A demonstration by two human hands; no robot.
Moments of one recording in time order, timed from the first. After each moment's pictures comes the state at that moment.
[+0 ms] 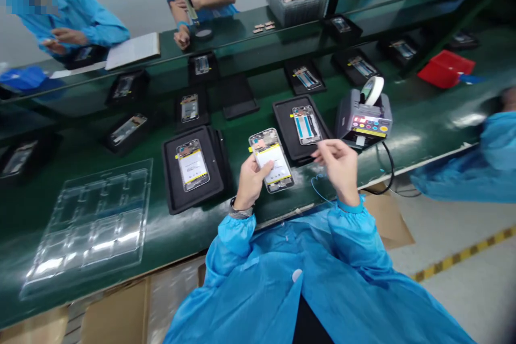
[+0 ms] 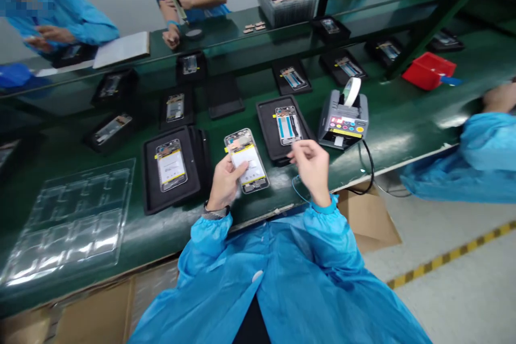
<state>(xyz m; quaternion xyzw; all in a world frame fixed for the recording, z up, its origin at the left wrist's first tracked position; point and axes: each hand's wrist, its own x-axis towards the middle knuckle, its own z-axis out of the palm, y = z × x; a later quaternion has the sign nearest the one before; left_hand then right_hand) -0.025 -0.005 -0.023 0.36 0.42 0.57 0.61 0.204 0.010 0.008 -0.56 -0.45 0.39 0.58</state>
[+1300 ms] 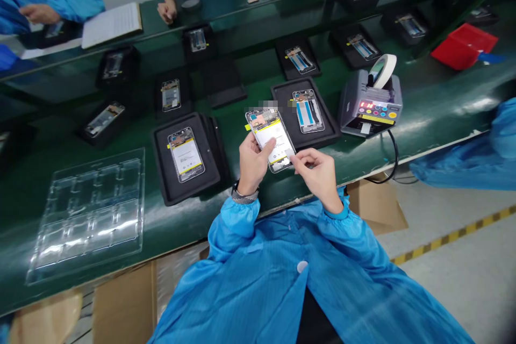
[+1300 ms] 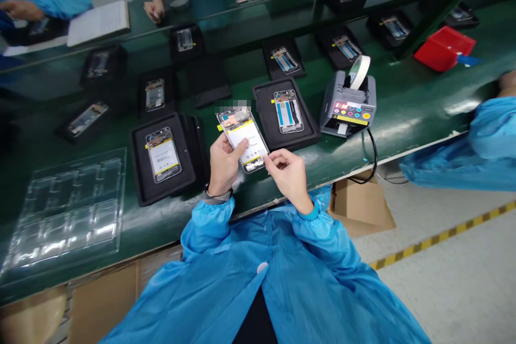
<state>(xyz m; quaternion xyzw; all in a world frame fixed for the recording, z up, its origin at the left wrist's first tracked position) -0.005 0.014 -0.005 0.39 0.46 0.61 0.52 0.158 -0.028 0.009 -0.56 -0.50 0.46 0.48</state>
